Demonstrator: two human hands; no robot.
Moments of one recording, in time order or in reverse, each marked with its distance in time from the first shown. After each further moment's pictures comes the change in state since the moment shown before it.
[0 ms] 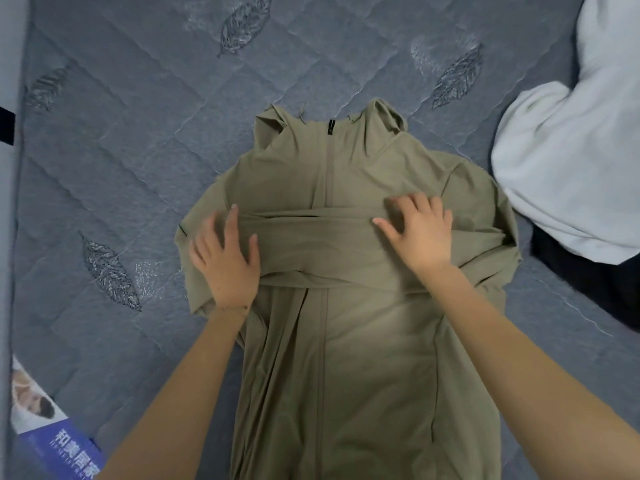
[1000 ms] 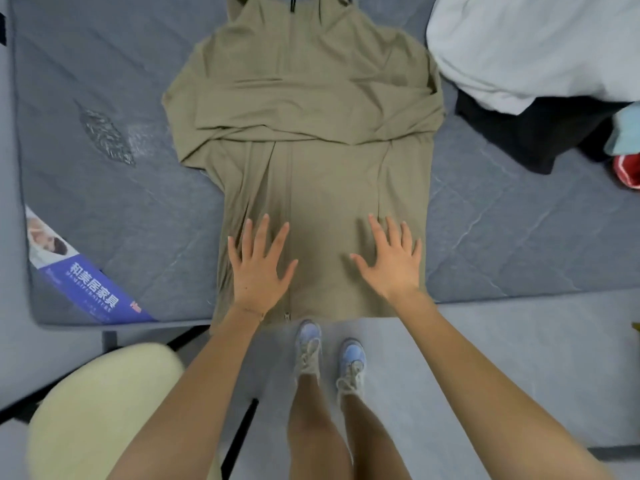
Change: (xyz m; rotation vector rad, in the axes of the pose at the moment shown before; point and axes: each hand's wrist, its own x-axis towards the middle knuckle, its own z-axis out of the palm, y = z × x) left_hand -0.304 0.001 -0.092 0.151 -0.390 0.384; right_hand -0.342 0.019 -0.044 0.009 -0.408 0.187
